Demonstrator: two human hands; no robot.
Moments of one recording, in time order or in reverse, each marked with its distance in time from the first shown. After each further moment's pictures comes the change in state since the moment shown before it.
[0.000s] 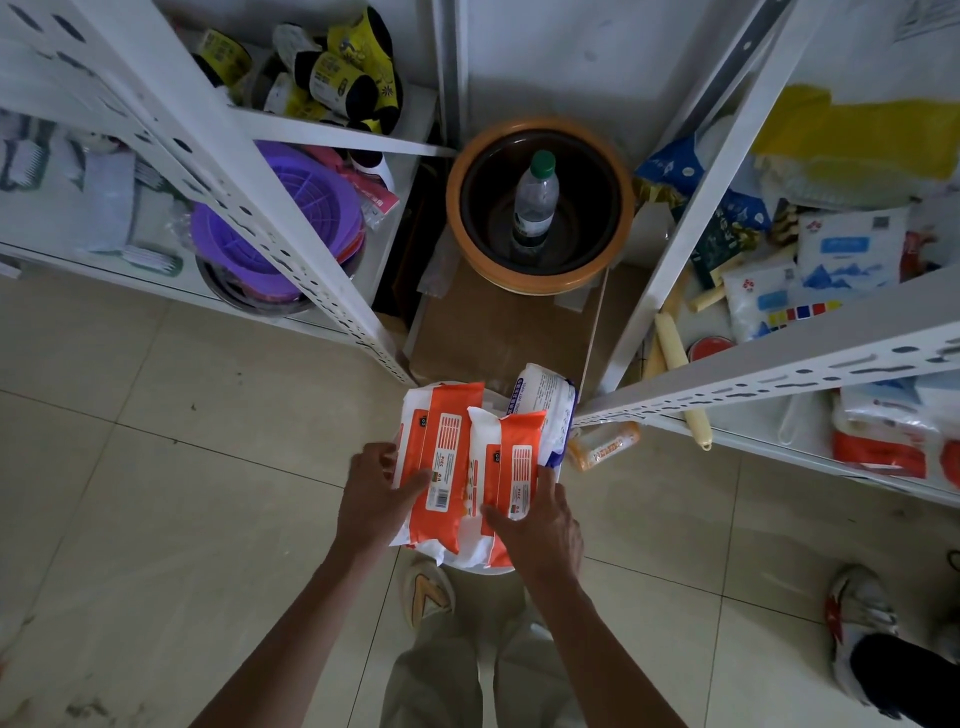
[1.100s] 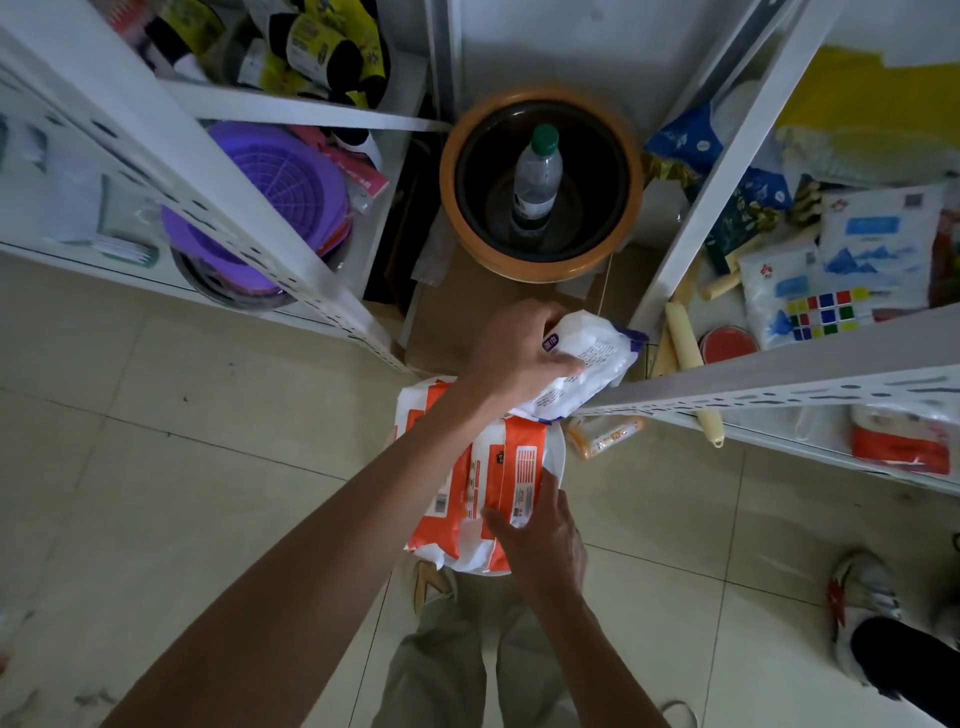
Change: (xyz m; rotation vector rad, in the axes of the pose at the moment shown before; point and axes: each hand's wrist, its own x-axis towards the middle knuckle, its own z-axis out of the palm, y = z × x) left_hand 0.053 0.211 0.028 0.206 -0.204 0.607; right_hand -0.003 -0.009 -0.006 0.083 -0.092 0.074
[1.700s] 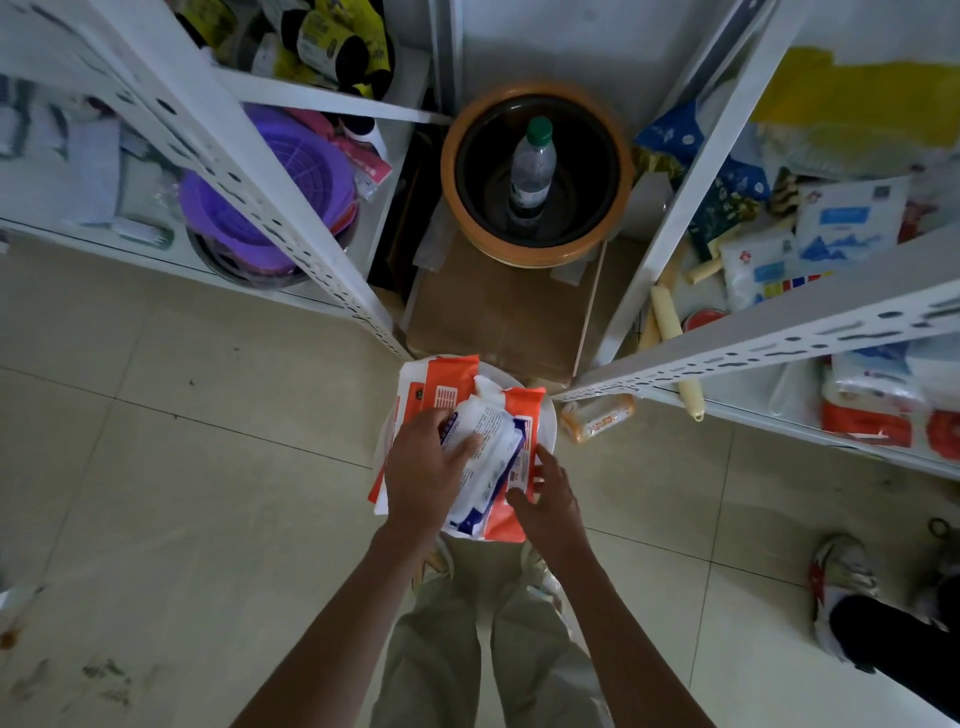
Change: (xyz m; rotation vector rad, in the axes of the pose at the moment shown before) left_hand -0.153 -0.077 0.057 -0.053 0.325 -0.366; right_hand -0.007 0.019 -0.020 0.227 -0.169 -0.029
